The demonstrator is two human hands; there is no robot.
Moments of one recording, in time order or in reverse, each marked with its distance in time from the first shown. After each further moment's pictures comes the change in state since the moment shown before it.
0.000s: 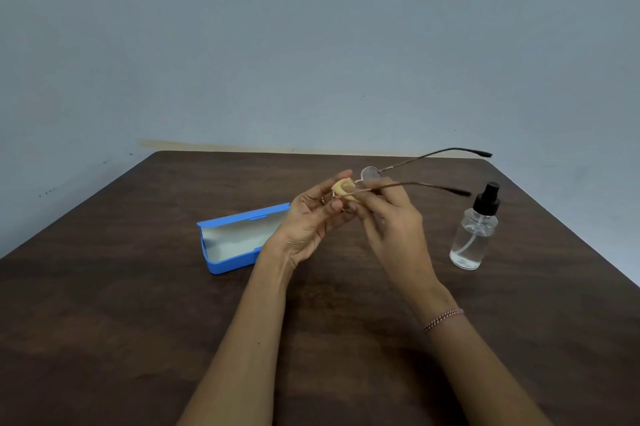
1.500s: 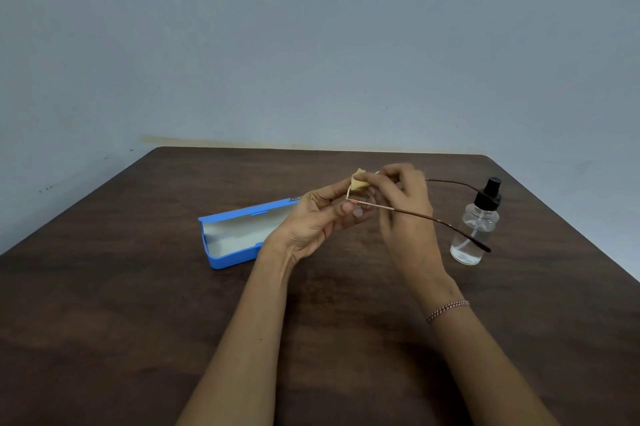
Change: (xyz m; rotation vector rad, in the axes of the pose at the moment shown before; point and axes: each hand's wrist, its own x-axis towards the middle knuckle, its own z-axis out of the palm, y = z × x) left_hand -0.001 -0.001 0.002 0.045 -0.077 -0.082; right_hand 0.004 0.008 -0.006 -0.125 0.033 0.034
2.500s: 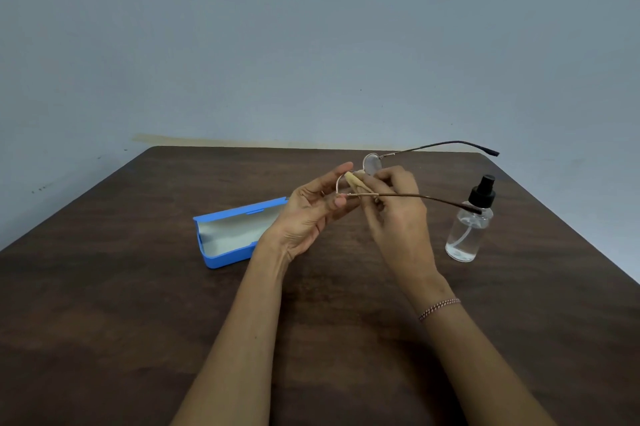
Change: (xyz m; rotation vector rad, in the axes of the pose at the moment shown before) left_hand -0.001 0.004 0.005 -0.001 0.027 0.084; right_hand -0.003 -0.003 0.002 -0.028 0.013 -0.032
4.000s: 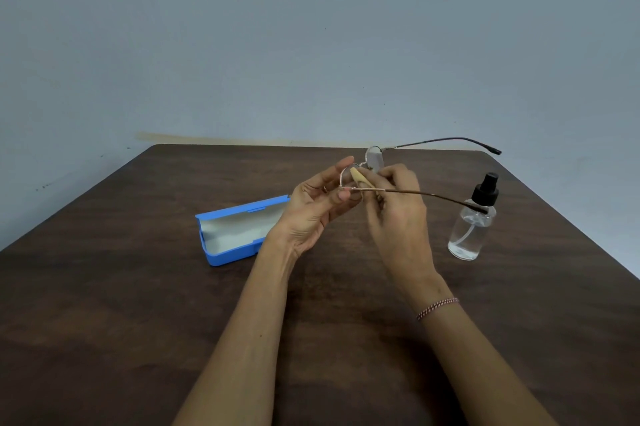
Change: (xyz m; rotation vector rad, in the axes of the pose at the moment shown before) left_hand 0.002 -0.002 0.004 0.000 0.071 0.037; right_hand -0.001 -0.006 0.003 -0.040 0.014 0.072
